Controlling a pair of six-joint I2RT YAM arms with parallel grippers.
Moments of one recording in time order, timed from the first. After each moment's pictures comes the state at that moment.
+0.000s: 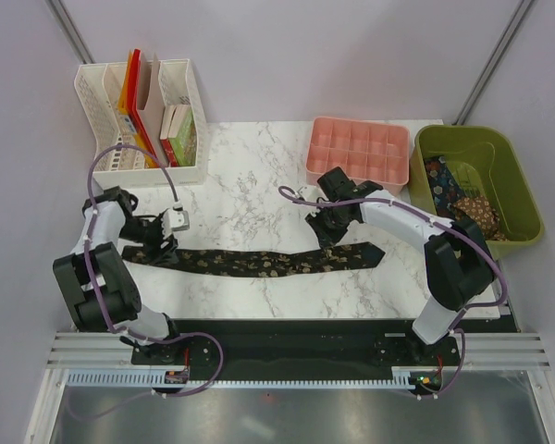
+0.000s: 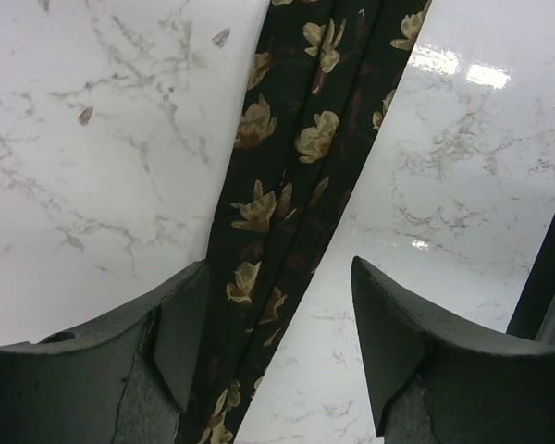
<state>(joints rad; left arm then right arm) 0.36 1.51 1.04 -1.15 0.65 1.68 0.57 1.70 1.22 -0.71 -0.29 -0.25</state>
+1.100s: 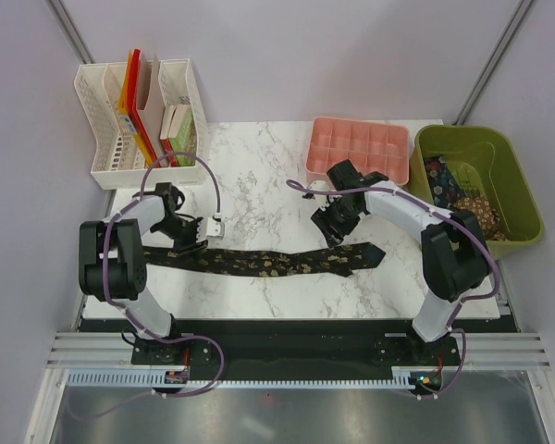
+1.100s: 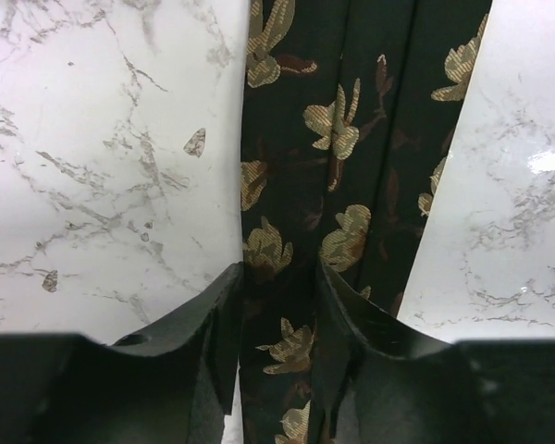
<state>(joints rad) 0.04 1.70 0.99 -0.90 0.51 1.59 0.47 1.73 1.27 -0.80 -0.26 -0.36</state>
